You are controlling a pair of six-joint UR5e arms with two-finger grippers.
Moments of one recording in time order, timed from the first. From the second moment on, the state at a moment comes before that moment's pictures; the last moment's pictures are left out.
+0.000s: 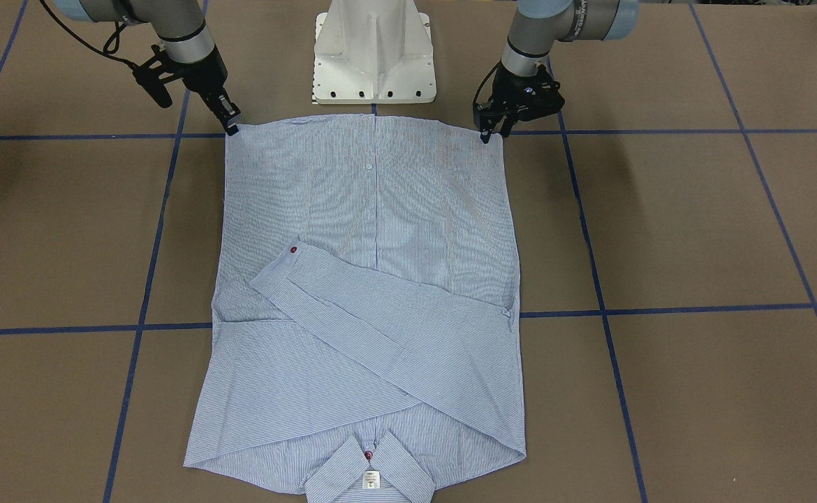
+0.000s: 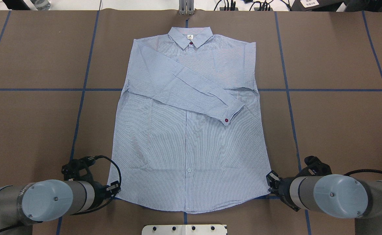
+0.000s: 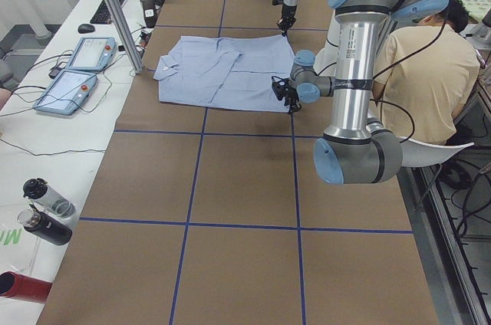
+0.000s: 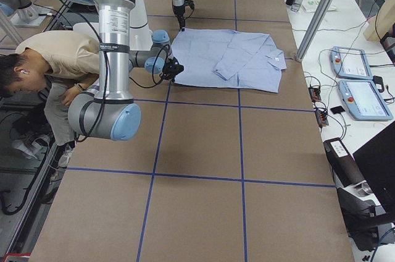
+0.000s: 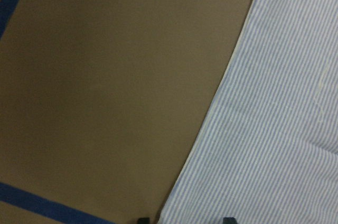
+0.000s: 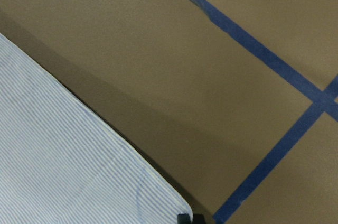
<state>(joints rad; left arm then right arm) -0.17 -1.66 -2.02 -1.91 -1.60 -1.84 0.19 -1.62 2.15 -1.25 1.62 2.33</state>
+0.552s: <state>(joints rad) -0.18 -1.66 -2.03 -1.91 -1.60 -1.84 0.20 -1.63 2.15 -1.25 1.62 2.33</state>
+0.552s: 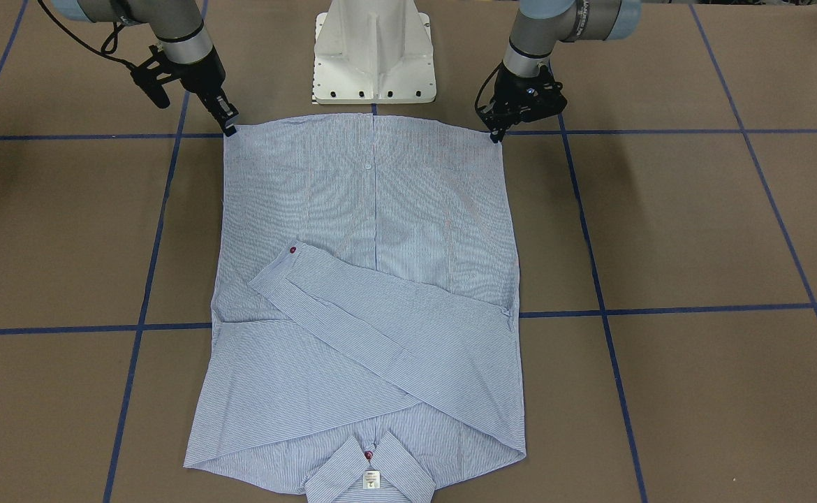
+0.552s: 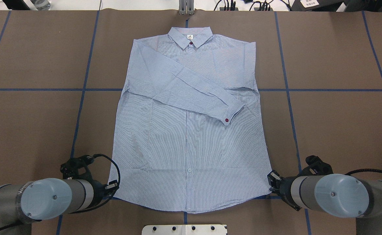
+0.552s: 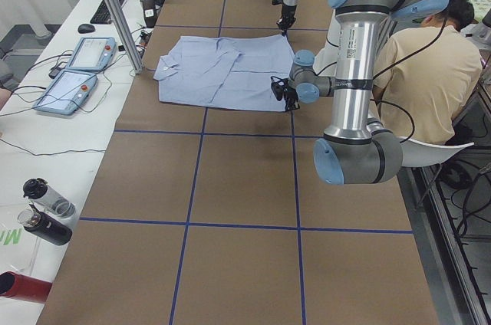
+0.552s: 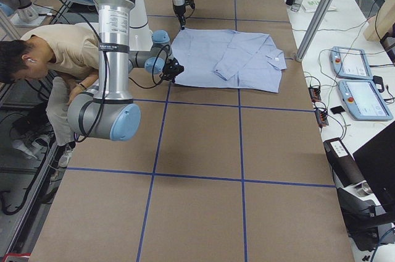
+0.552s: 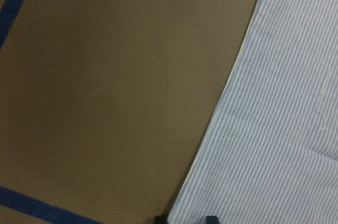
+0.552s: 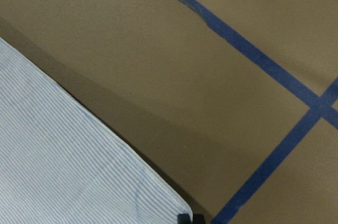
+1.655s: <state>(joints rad) -0.10 -1.67 -2.19 -1.80 -1.60 -1.96 0.22 -1.65 2.18 -1.25 1.62 2.33</state>
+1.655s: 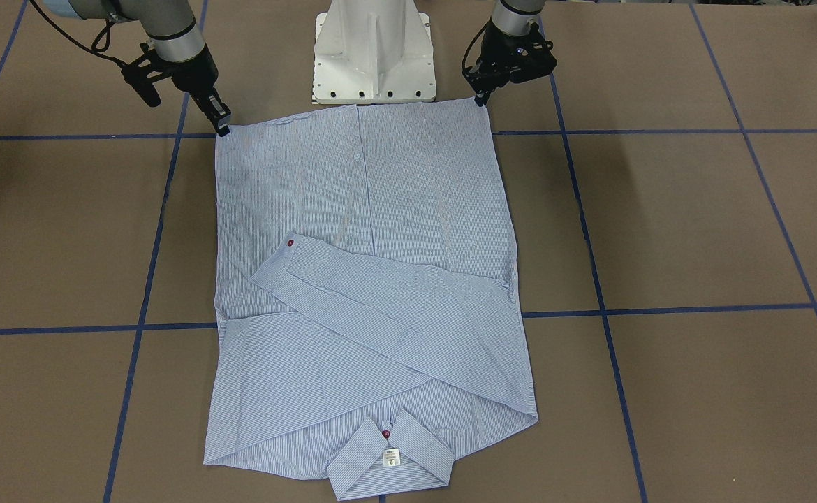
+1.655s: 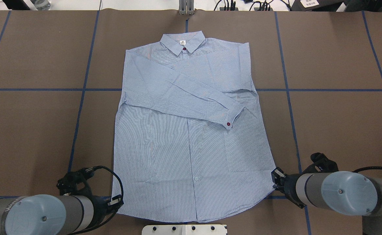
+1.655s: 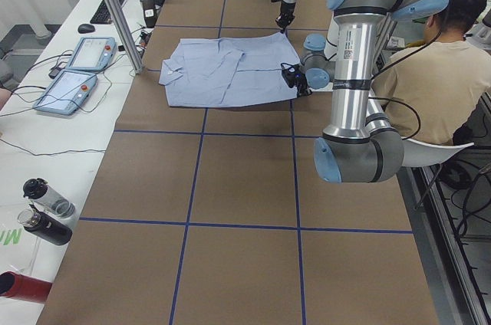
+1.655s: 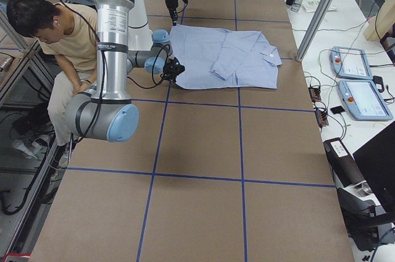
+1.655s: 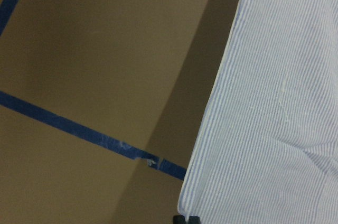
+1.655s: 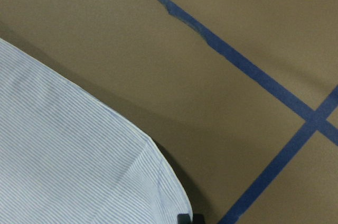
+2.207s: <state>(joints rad) -0.25 -1.68 -2.25 -1.80 -1.61 -1.96 0.36 -1.61 2.19 -1.25 1.66 2.33</state>
